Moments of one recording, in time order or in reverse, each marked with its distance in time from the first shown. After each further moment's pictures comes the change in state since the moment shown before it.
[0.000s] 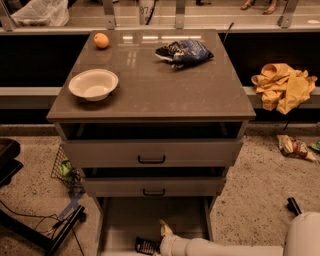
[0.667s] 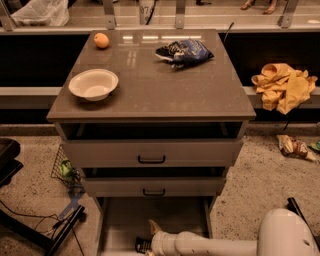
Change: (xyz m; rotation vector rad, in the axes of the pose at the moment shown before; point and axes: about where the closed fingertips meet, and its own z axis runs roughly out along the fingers) arm 0.021 0.000 0.070 -0.086 -0.012 -0.084
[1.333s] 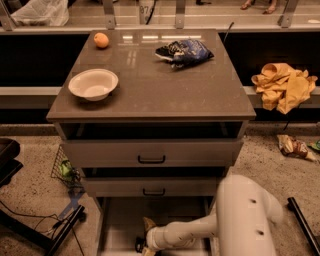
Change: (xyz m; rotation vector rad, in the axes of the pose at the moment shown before) arm 0.013 -0.007 0.033 -0.089 0.156 -0.152
